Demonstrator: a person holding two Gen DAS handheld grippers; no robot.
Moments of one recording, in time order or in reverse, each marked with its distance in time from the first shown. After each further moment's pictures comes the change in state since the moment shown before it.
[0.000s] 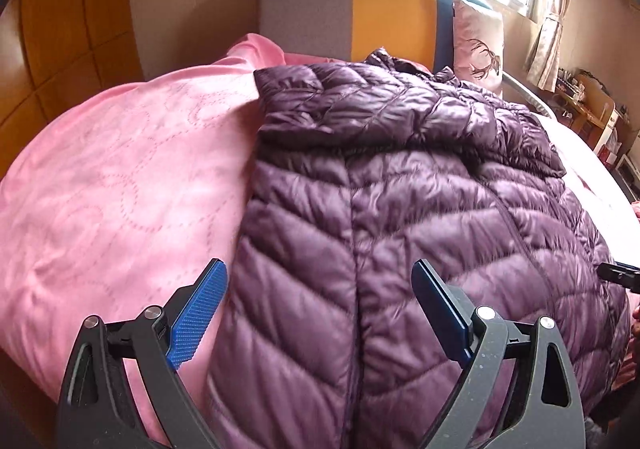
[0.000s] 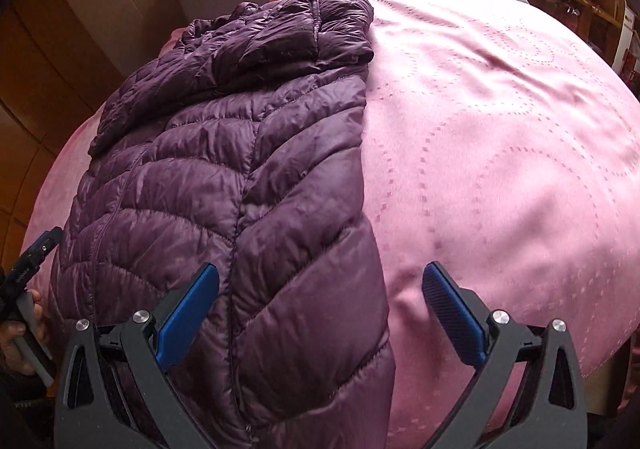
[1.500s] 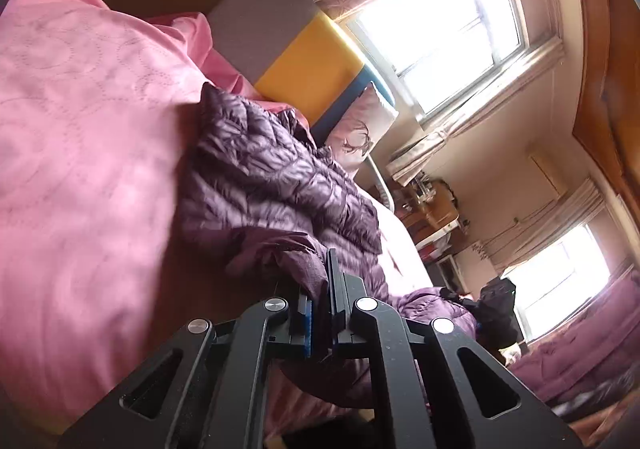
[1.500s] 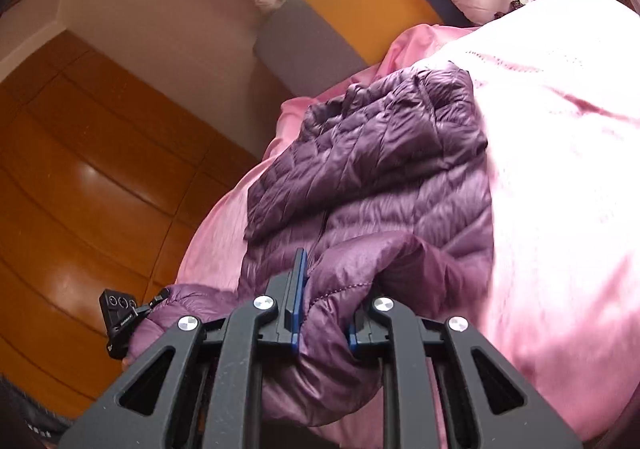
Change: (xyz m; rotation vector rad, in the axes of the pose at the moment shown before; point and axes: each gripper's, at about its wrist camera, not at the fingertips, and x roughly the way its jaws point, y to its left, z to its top) left arm -0.070 0.103 0.014 -0.406 -0.070 -0.717; right arm -0.048 0.007 0.063 0.178 -0.142 0.521
